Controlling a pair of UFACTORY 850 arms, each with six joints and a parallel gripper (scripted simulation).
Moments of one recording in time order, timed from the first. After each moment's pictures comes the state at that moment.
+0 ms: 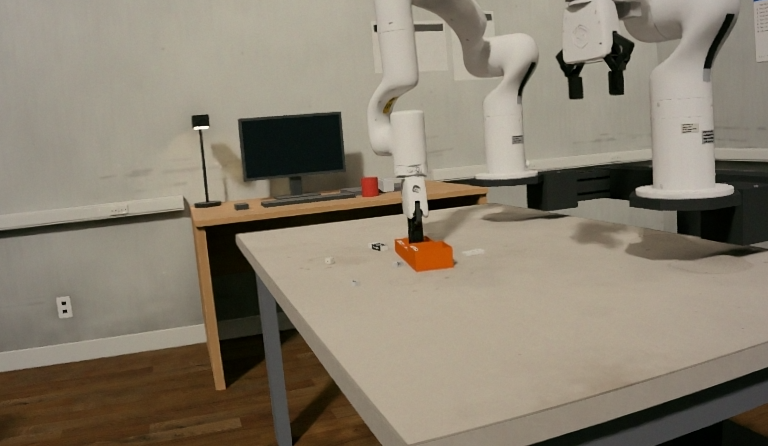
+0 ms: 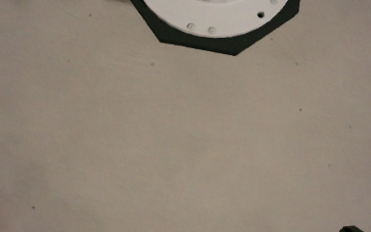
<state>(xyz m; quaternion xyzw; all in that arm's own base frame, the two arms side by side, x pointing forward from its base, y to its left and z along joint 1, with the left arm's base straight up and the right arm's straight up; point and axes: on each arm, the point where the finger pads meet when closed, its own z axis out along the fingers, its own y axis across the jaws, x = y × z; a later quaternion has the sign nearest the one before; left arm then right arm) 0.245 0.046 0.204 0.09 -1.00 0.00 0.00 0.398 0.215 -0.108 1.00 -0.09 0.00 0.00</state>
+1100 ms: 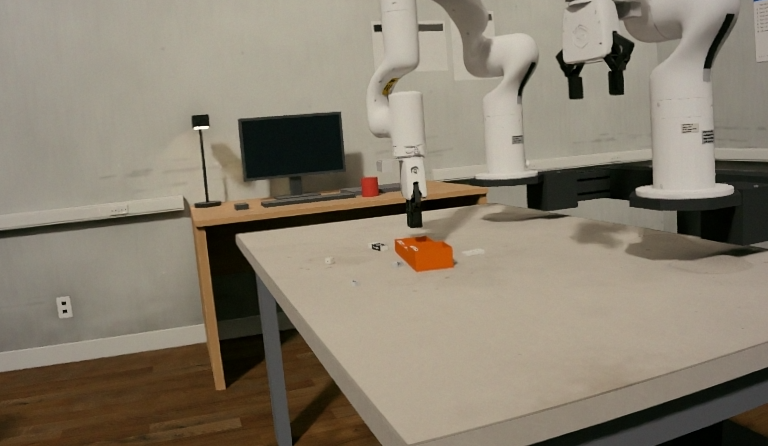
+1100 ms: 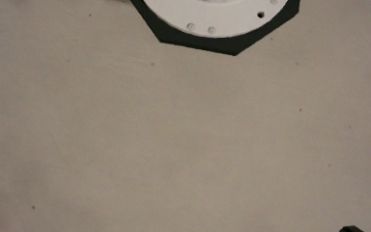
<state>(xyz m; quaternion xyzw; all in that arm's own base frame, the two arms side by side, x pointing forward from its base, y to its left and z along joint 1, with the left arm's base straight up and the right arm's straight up) 0.245 0.046 0.204 0.09 -1.00 0.00 0.00 0.398 0.215 -0.061 1.00 -0.09 0.00 0.00</state>
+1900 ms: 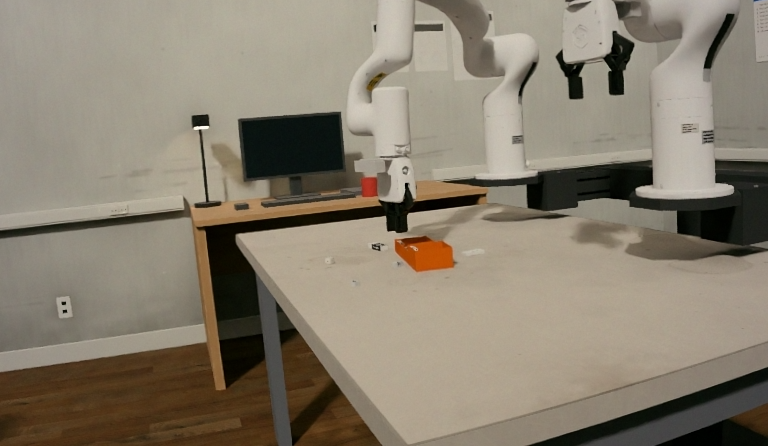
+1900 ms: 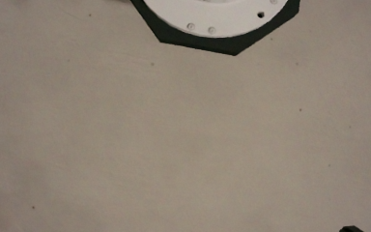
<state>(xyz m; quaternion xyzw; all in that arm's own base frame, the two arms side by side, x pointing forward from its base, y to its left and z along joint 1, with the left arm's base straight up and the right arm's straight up) 0.245 0.046 0.204 0.09 -1.00 0.00 0.00 0.476 0.295 -0.054 0.99 0.12 0.01 0.01</state>
